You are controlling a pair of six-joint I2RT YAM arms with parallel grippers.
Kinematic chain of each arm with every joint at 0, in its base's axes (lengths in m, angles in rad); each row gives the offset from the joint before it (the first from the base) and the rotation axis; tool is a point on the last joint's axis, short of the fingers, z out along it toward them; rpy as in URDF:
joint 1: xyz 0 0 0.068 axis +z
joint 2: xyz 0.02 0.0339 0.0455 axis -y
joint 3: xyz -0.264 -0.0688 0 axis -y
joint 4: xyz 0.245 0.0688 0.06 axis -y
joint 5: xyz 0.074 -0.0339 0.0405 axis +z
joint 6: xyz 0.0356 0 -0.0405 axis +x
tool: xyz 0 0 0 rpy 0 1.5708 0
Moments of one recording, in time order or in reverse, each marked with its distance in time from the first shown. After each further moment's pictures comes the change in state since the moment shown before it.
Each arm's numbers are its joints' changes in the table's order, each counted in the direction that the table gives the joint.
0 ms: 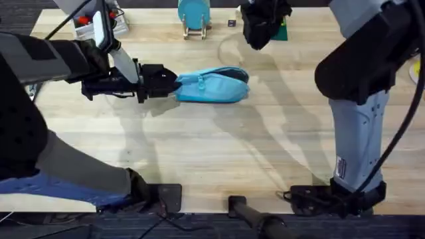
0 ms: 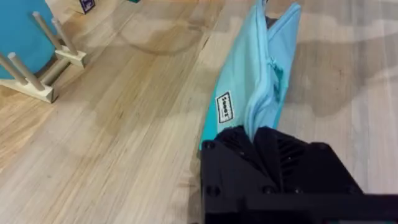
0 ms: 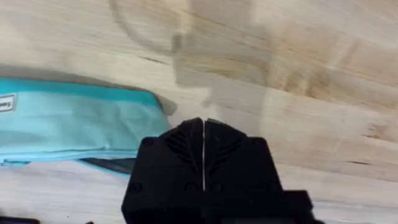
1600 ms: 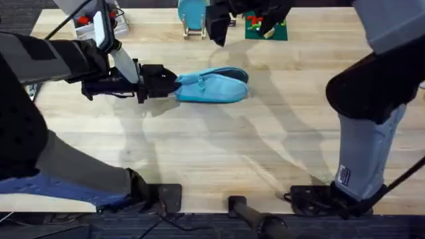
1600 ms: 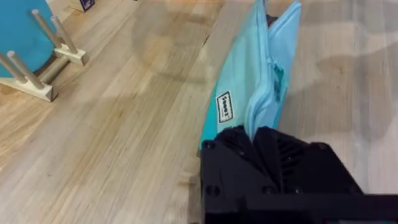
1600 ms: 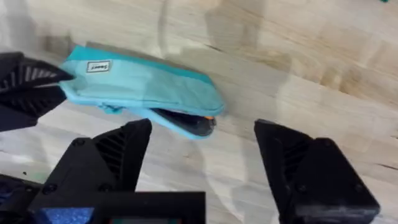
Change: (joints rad) left arm 0.000 0.000 0.000 0.000 0.007 0.000; right arm 0.134 0.156 0.002 0.000 0.047 0.116
